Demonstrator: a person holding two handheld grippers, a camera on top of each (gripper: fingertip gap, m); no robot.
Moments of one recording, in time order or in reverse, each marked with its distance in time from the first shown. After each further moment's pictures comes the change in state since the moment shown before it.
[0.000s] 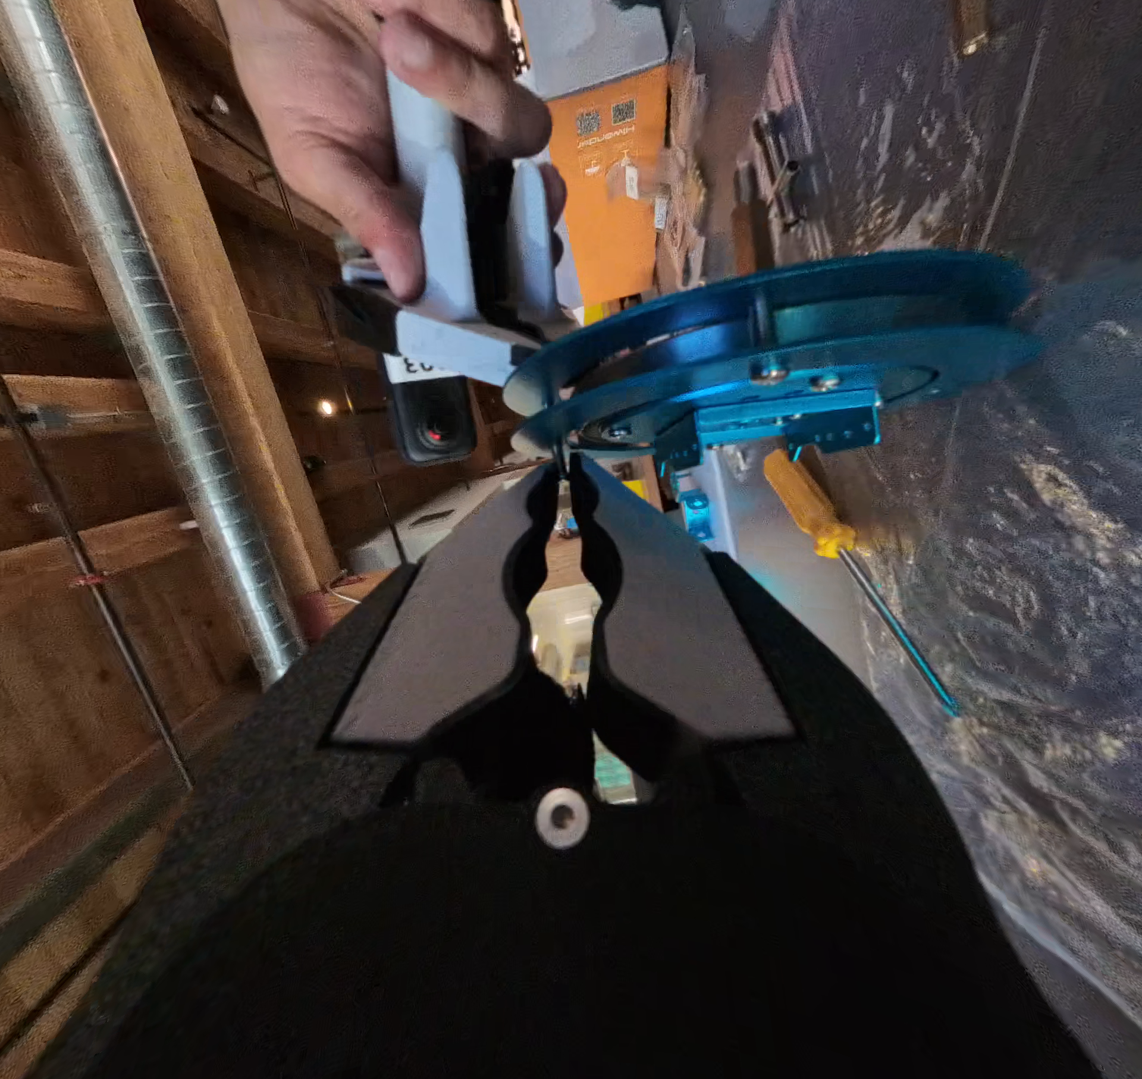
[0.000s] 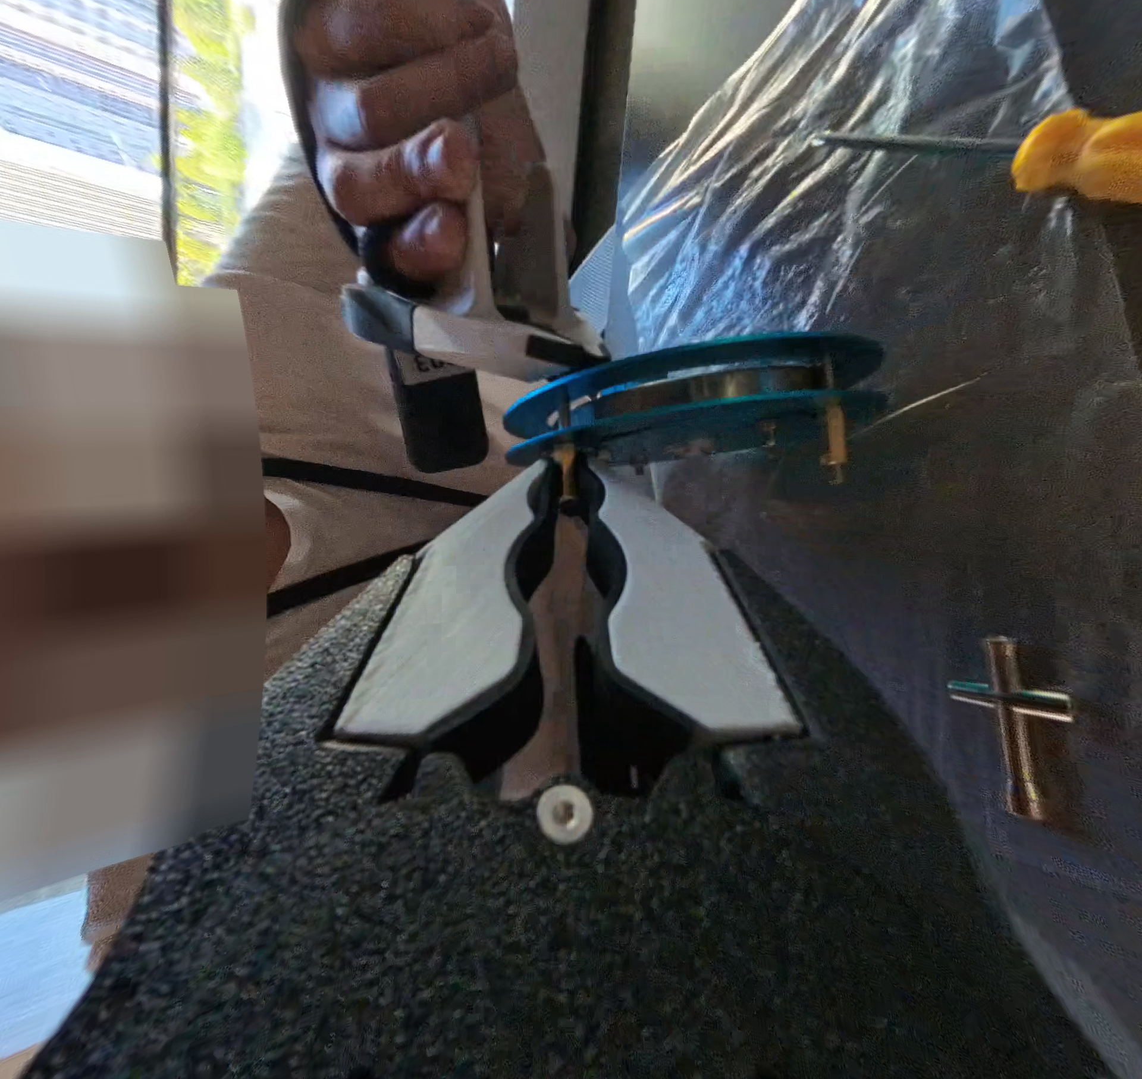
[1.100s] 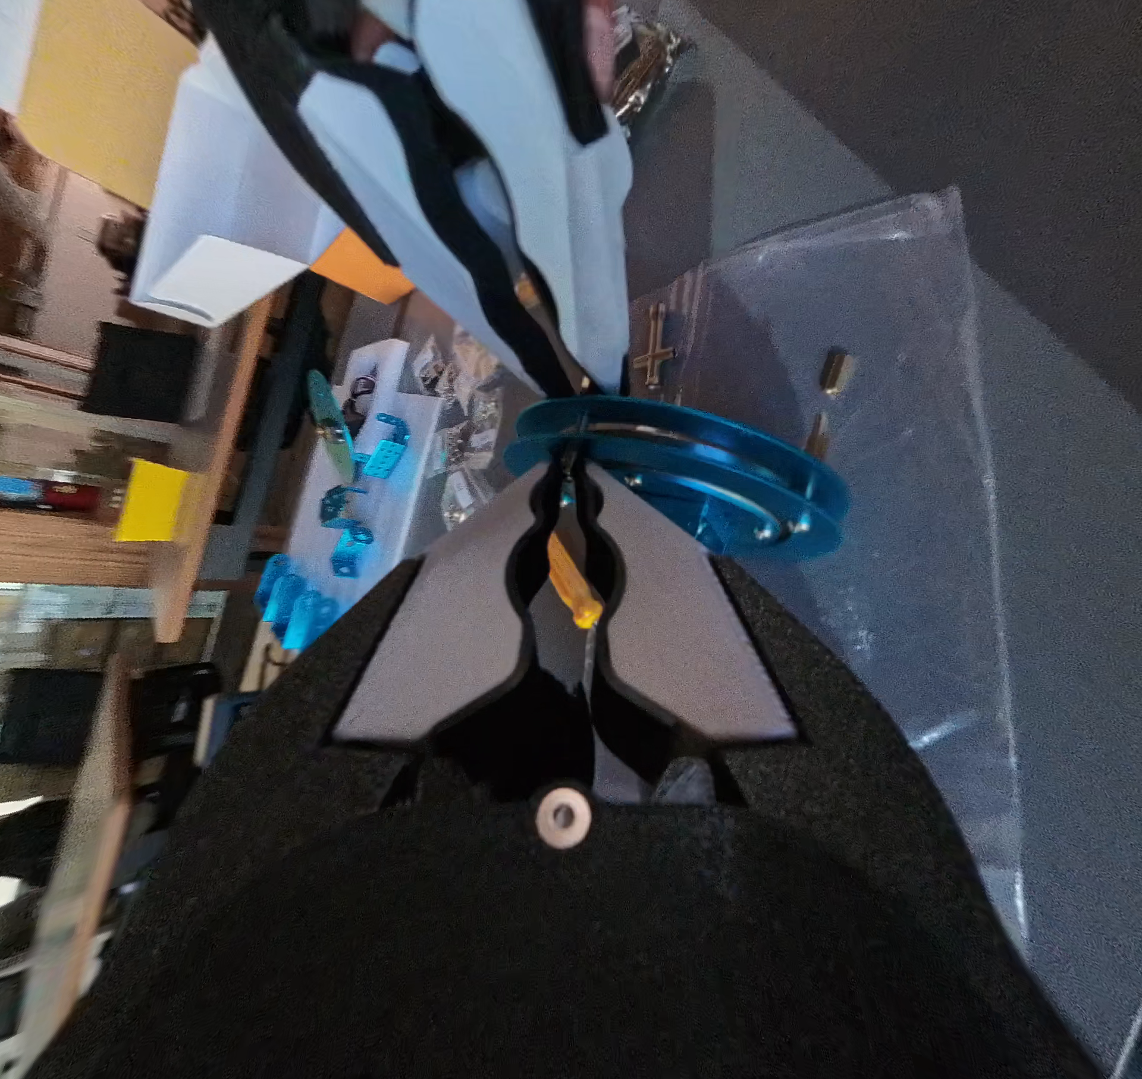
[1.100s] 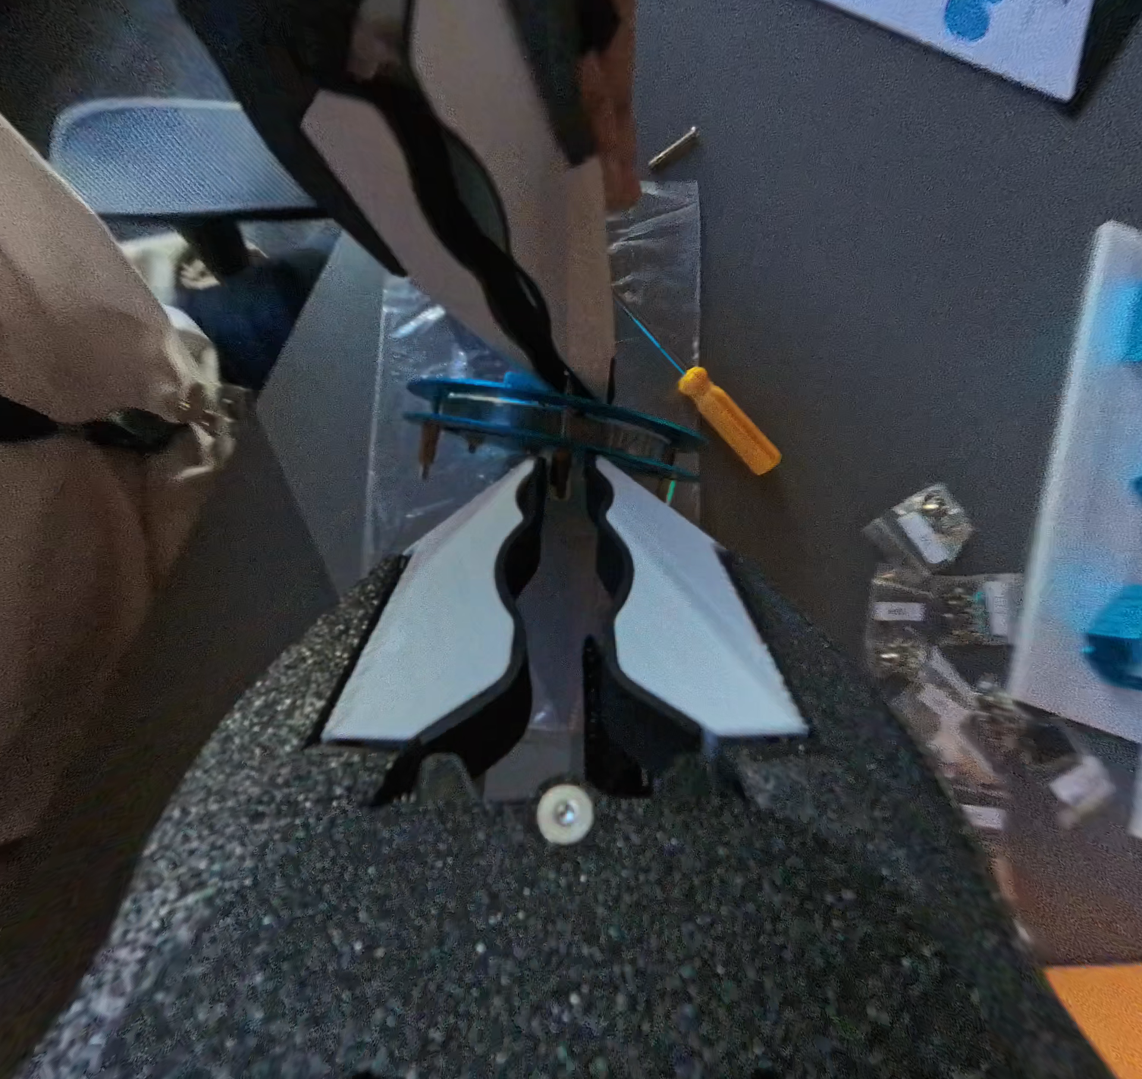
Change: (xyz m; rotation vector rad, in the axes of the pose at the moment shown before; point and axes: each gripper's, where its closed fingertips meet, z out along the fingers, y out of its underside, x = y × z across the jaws) left arm 0.001 -0.006 0.003 0.113 0.545 -0.816; right arm 0.013 -0.017 -0.019 -0.003 0.782 -0.830
